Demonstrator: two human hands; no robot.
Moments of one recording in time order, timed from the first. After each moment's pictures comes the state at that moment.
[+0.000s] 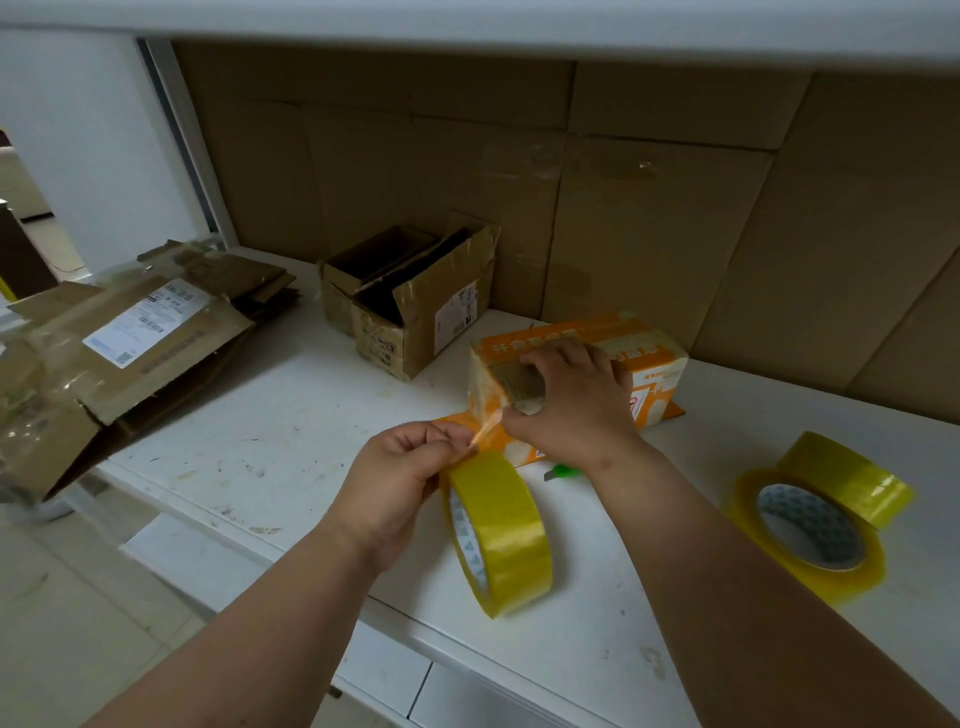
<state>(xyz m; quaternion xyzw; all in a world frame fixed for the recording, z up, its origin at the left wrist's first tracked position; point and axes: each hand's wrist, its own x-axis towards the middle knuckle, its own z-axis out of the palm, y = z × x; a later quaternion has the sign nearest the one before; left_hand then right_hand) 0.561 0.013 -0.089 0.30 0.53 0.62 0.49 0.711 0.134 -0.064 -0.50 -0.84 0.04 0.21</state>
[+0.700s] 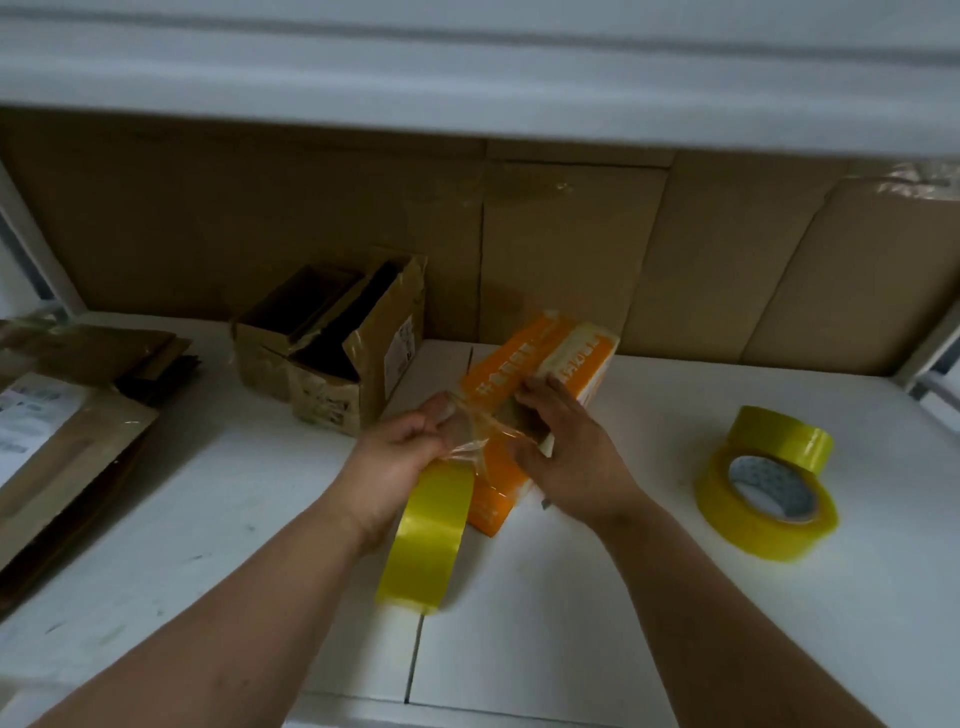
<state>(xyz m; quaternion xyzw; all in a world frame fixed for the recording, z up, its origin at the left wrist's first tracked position) 0.503 0.084 -0.073 0.46 0.49 0.50 0.55 0.701 0.104 -0.072 -0.54 -0.77 0.18 0.28</state>
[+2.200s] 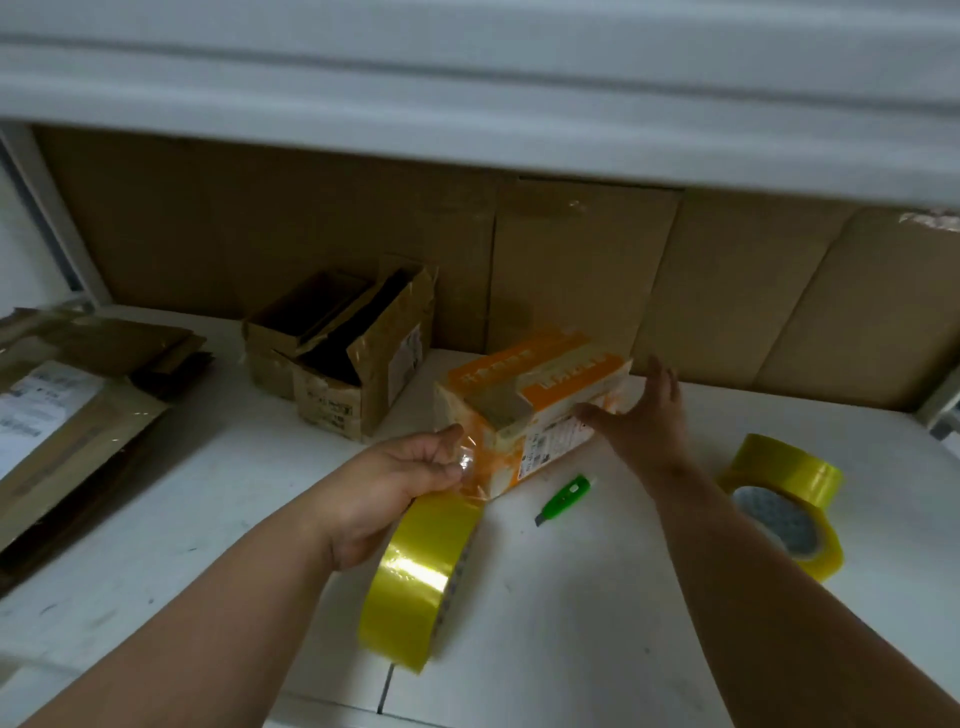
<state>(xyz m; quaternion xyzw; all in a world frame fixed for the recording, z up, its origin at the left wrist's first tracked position) 0.506 0.066 -0.059 0.46 0.47 0.42 0.62 0.761 0.168 -0.069 -0.70 -0.59 0.18 0.36</state>
